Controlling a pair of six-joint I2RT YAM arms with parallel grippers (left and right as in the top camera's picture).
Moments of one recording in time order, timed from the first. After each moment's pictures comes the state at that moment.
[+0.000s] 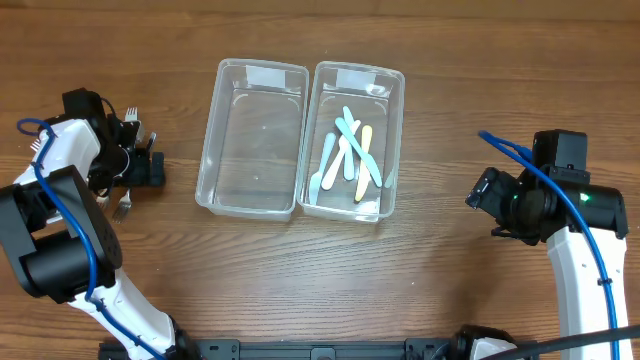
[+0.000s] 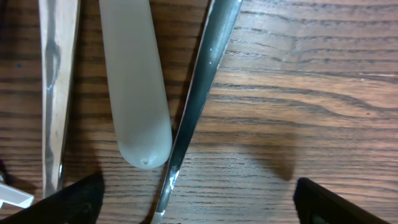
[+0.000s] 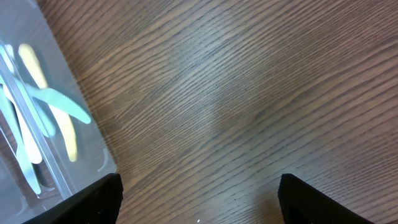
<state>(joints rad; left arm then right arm) 0.37 1.99 1.30 -0.84 0.06 0.28 -0.14 1.19 1.10 -1.17 -0.04 0.42</state>
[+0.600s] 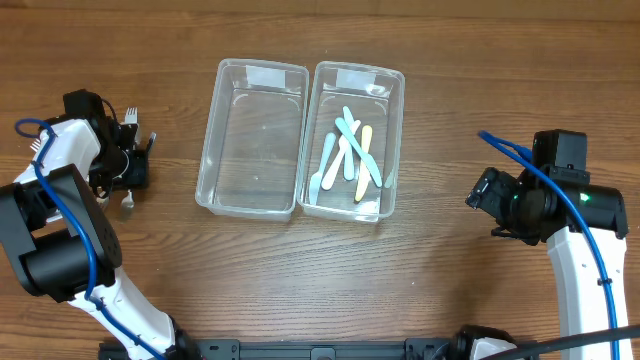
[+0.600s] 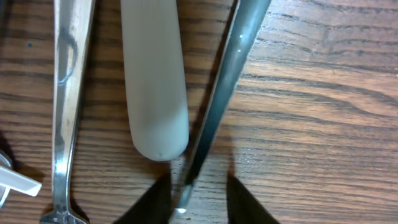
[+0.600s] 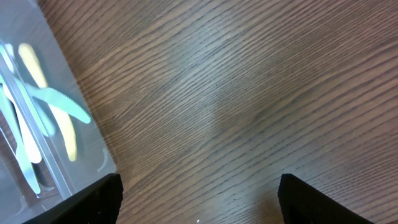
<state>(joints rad) 0.37 2.00 1.30 -0.85 0.03 0.25 -0.14 1.19 1.10 -1.17 -0.04 0.42</state>
